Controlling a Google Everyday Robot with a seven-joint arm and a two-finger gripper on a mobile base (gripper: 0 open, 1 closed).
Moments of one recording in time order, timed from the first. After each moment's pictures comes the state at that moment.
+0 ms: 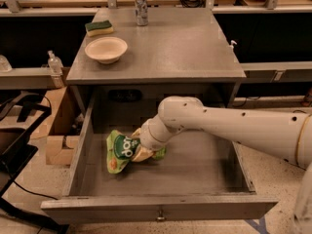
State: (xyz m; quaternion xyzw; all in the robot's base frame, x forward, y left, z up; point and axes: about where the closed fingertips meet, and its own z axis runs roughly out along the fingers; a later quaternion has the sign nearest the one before) arm 0.564 0.056 0.609 -0.73 0.62 0.13 0.26
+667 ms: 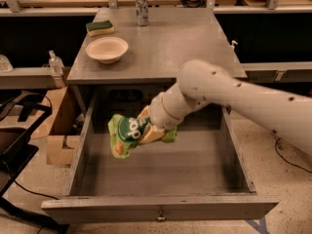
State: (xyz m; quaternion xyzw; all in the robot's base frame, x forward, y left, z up) arm 0.554 0.030 0.725 -0.74 0.59 0.13 0.29
